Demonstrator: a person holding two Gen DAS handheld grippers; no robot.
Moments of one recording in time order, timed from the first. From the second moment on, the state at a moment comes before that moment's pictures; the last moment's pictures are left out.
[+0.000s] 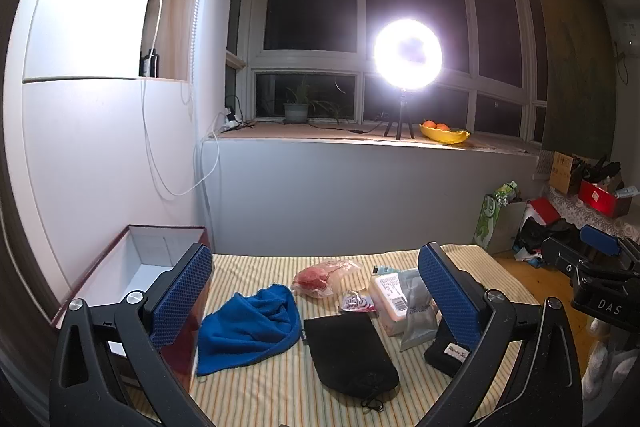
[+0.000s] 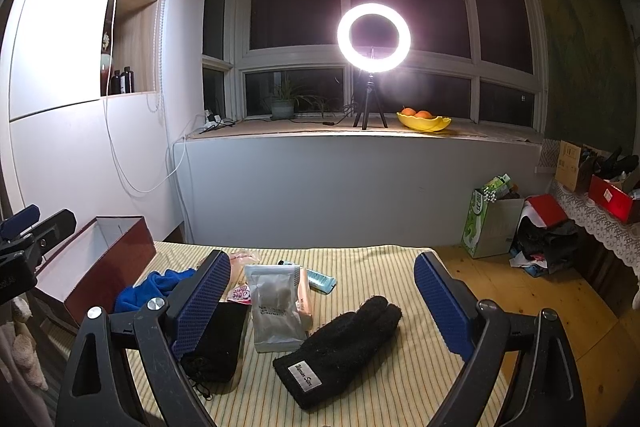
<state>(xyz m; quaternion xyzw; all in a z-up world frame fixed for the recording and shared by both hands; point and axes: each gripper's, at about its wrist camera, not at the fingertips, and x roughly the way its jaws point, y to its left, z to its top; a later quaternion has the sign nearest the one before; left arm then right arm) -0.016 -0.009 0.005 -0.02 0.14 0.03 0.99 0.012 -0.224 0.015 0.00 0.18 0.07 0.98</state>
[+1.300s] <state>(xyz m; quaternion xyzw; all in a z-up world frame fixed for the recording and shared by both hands) 0.019 0.025 -0.080 -0.11 0.31 -0.02 0.94 0.064 -0.243 -0.052 0.12 0.34 0.22 0.90</state>
